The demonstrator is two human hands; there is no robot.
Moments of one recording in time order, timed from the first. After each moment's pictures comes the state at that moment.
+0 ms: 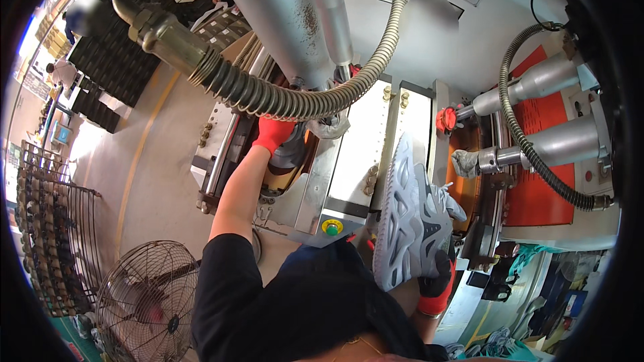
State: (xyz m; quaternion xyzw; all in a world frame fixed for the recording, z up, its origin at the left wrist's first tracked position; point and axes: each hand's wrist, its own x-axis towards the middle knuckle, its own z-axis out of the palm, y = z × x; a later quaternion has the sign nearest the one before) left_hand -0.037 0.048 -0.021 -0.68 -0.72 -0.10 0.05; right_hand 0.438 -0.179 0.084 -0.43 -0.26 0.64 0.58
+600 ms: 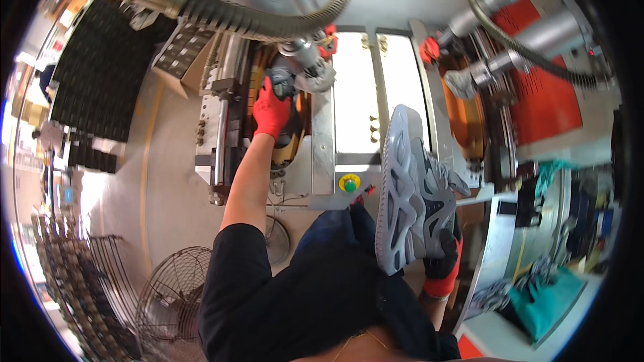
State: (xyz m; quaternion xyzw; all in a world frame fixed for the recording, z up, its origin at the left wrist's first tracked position) left_hand -0.042 0.024 -0.083 -0.59 -0.76 -0.27 -0.04; right_hand 0.381 -0.286 0.088 -0.43 -0.23 0.59 0.64
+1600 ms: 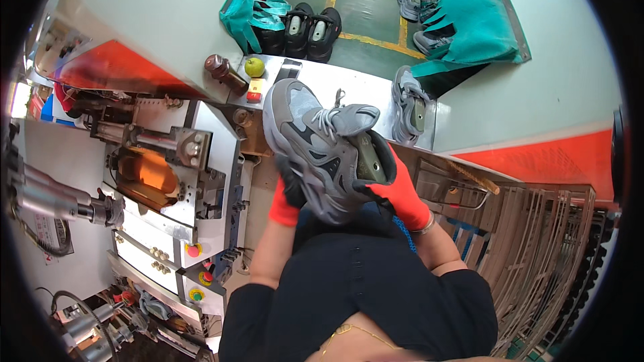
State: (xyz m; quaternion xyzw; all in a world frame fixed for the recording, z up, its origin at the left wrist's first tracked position) left_hand 0.706 -0.372 -0.087 -0.24 -0.06 -0.03 -0.97; right_hand 0.780 -0.607 0.064 -0.69 -0.15 0.22 0.67
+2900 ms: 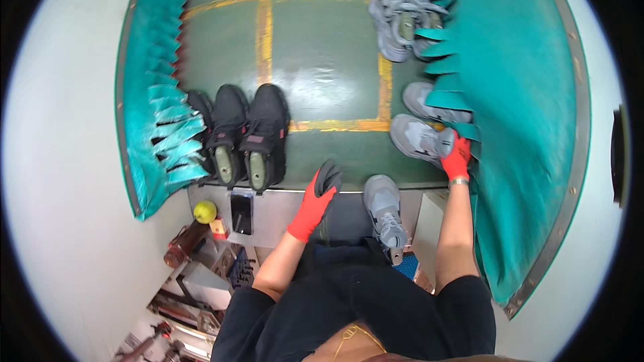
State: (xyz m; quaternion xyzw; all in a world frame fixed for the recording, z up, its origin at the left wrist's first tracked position) left_hand 1.235 -0.442 -0.194 -0.52 -0.18 0.20 -0.81; right_hand 1.350 -0.895 -0.251 -0.99 0.09 0.15 0.00
